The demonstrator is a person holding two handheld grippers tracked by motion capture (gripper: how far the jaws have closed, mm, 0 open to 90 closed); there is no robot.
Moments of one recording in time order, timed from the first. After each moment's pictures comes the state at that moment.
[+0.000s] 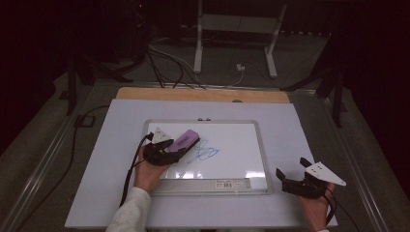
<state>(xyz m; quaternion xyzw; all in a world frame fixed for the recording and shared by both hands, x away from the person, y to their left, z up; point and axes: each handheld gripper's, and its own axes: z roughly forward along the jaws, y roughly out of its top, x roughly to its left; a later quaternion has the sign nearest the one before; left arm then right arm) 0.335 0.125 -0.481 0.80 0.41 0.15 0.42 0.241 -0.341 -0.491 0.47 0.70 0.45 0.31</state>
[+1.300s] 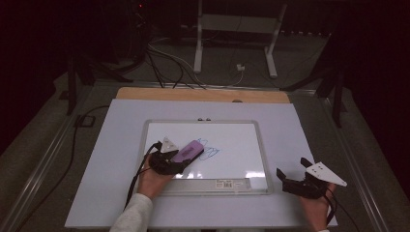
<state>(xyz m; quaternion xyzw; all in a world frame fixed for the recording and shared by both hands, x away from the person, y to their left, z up) 0.322 0.110 -0.502 0.83 0.39 0.13 0.38 0.241 -0.342 -0.491 0.47 0.70 0.45 0.31</state>
